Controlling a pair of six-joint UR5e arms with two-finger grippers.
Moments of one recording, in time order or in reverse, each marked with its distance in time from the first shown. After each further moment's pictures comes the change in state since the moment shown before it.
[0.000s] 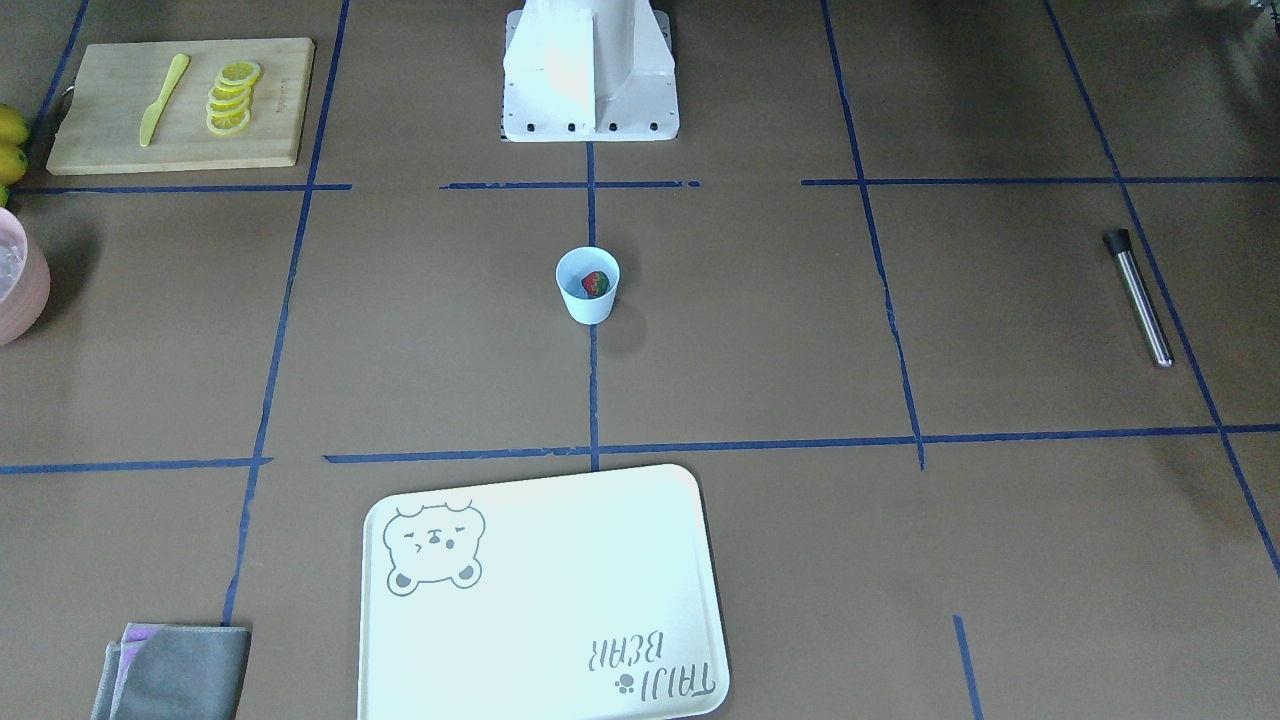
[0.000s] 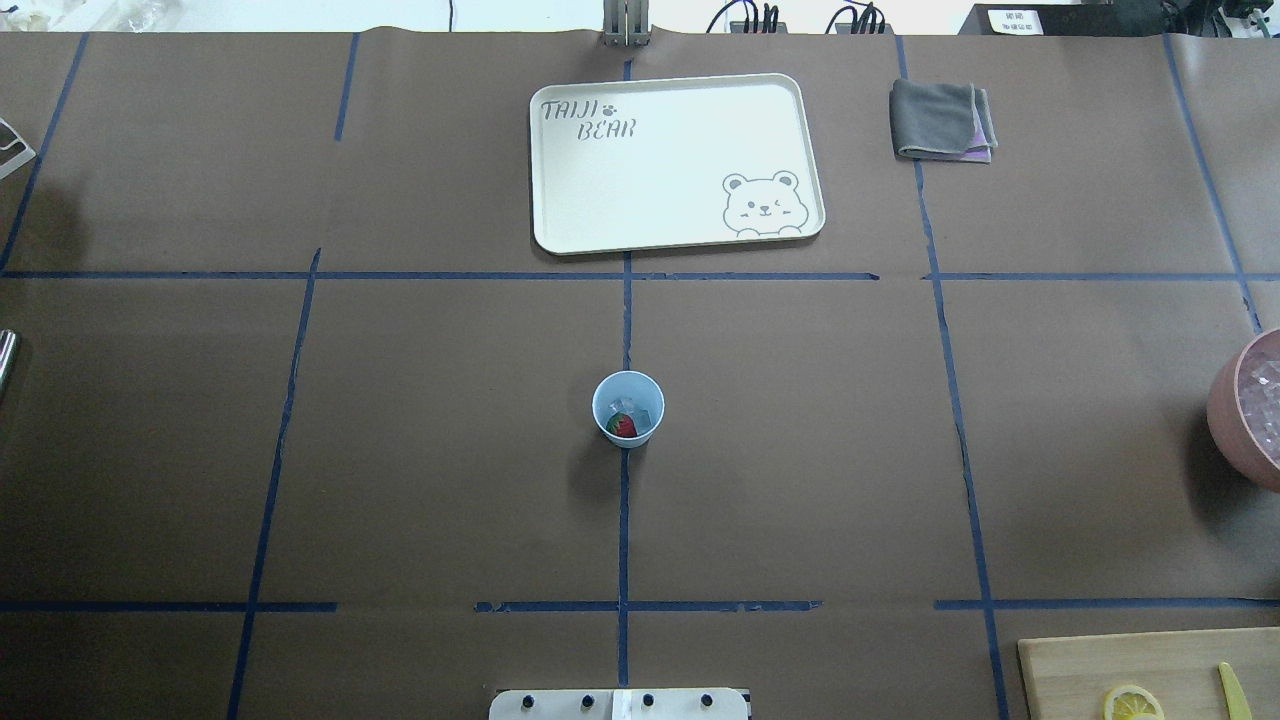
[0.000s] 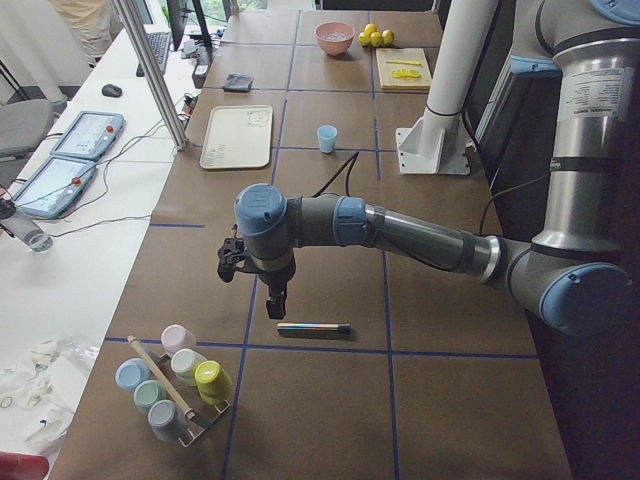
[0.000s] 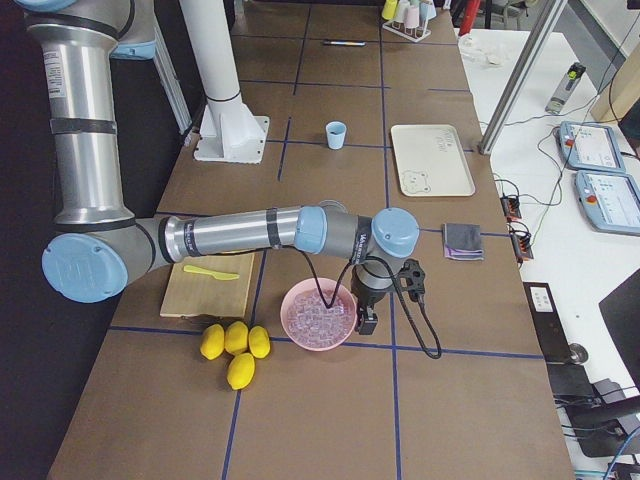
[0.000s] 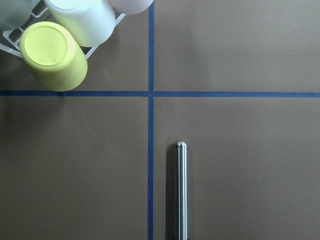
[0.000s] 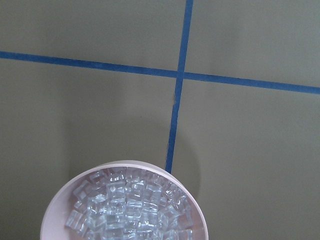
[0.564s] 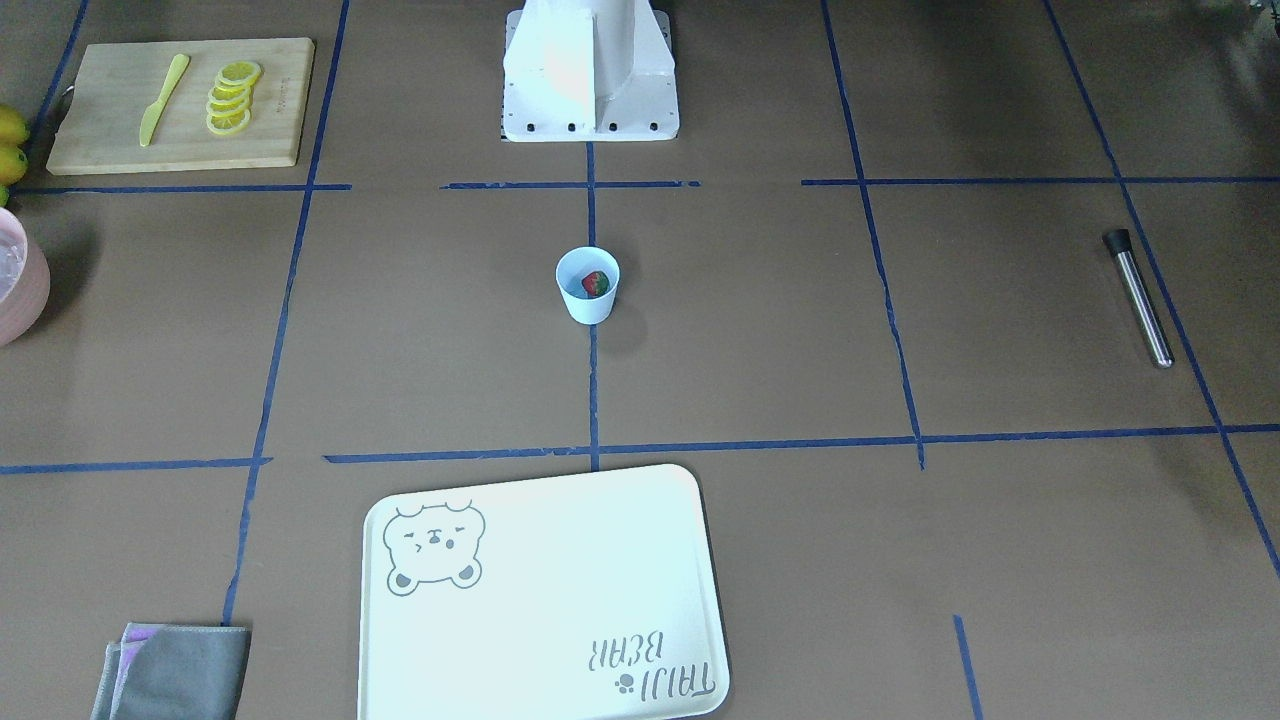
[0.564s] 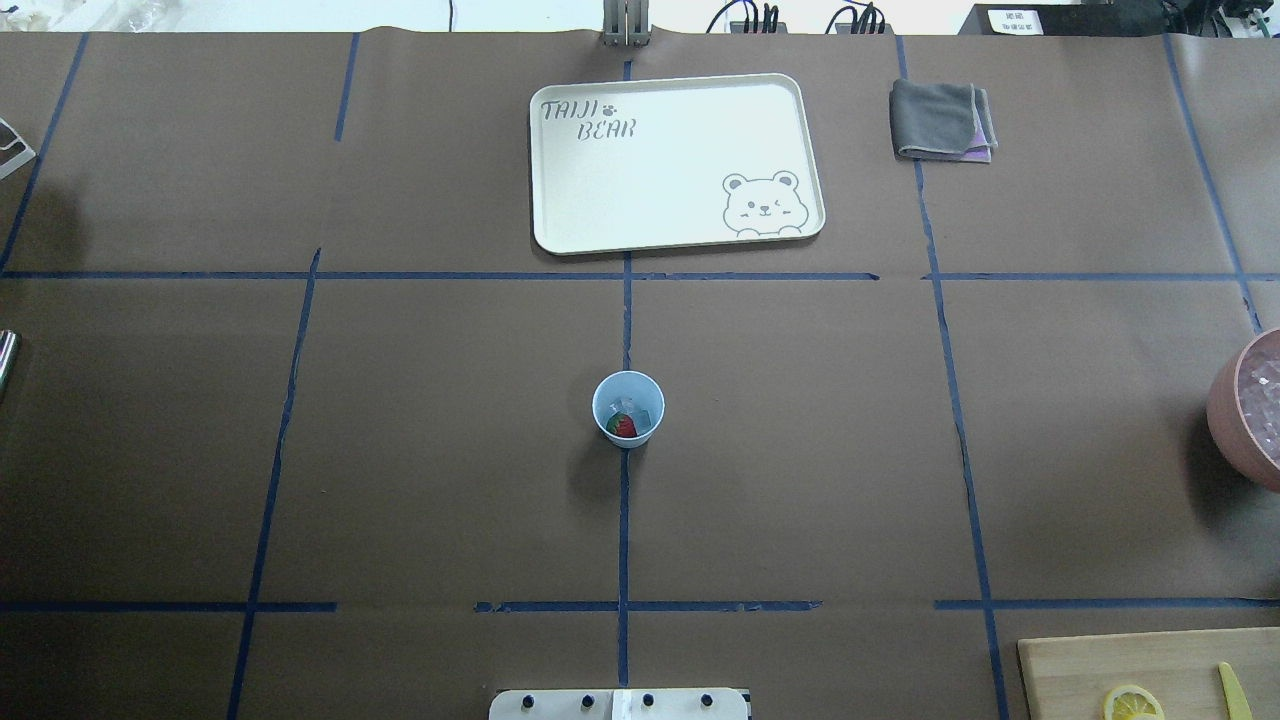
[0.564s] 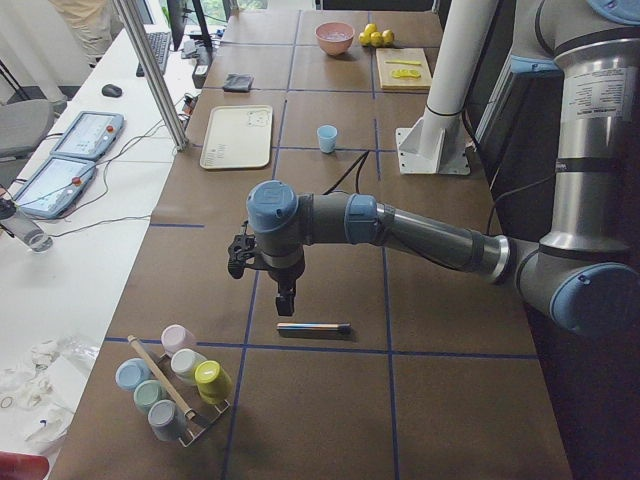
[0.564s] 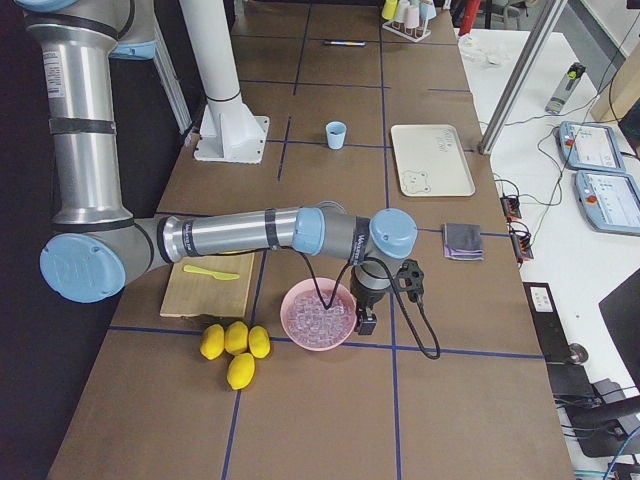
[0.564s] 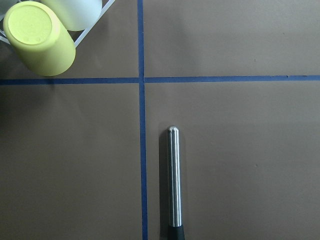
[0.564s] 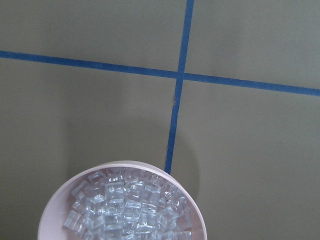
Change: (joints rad) left arm 0.007 0.030 -0.041 0.003 -0.002 0.000; right arm 0.001 -0.013 -0.001 0.032 0.002 0.000
